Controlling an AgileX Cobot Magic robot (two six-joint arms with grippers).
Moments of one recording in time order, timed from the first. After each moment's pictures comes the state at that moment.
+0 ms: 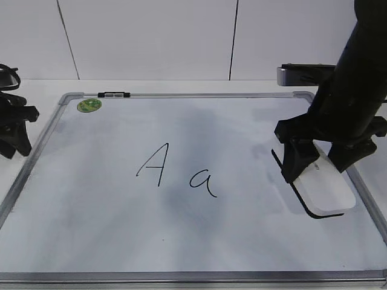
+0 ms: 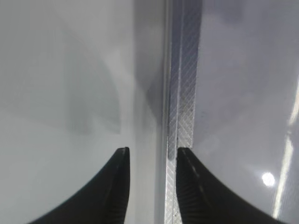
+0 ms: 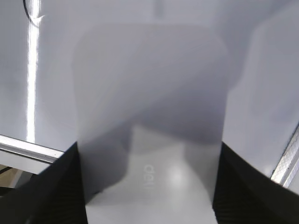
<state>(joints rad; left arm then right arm) 0.04 2.05 -1.47 -0.22 1.00 0.12 0.33 1.70 -1.30 0.15 1.22 0.05</state>
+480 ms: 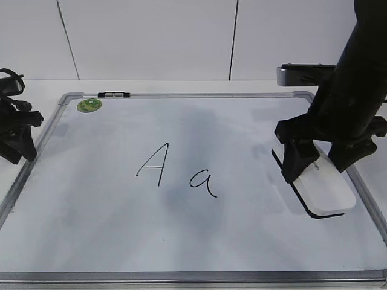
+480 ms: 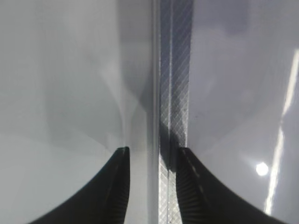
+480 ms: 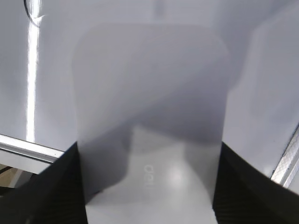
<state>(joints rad) 0.04 2.09 -1.47 -0.26 1.01 0.16 0.33 1.70 -1.30 0.15 1.22 0.05</state>
